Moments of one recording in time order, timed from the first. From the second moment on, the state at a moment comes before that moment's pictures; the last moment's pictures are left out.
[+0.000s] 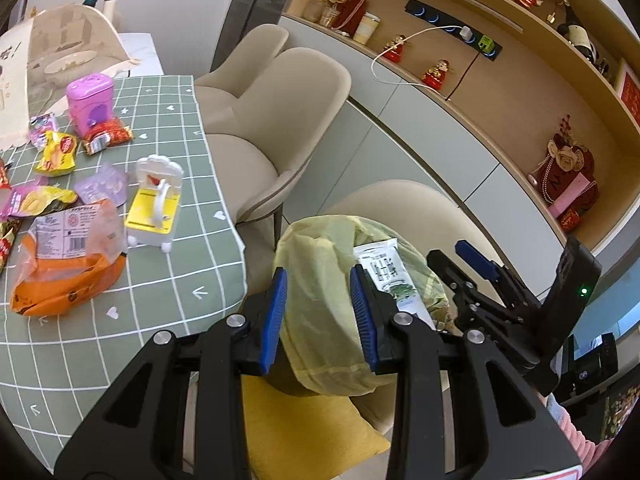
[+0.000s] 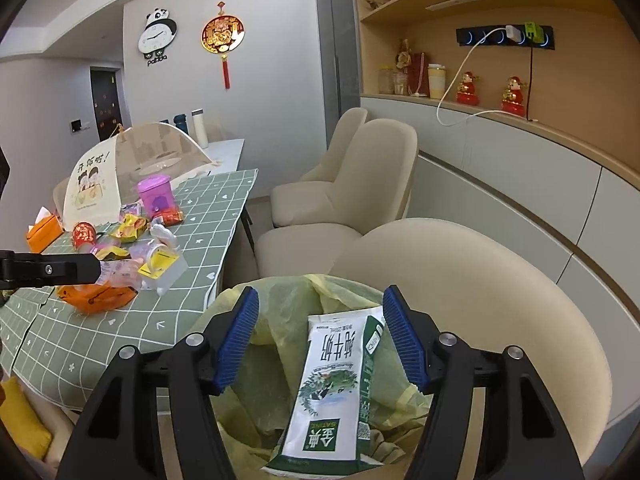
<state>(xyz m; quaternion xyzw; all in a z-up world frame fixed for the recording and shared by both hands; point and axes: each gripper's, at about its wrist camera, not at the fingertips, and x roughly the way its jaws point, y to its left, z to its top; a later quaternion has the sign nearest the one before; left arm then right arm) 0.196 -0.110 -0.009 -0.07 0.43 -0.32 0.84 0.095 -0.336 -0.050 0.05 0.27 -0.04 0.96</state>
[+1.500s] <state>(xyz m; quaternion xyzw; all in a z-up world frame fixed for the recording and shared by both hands) 0.559 0.188 -0.084 -0.22 0.47 -0.04 0.85 0.370 -0.075 -0.042 0.07 0.35 0.02 0.94</state>
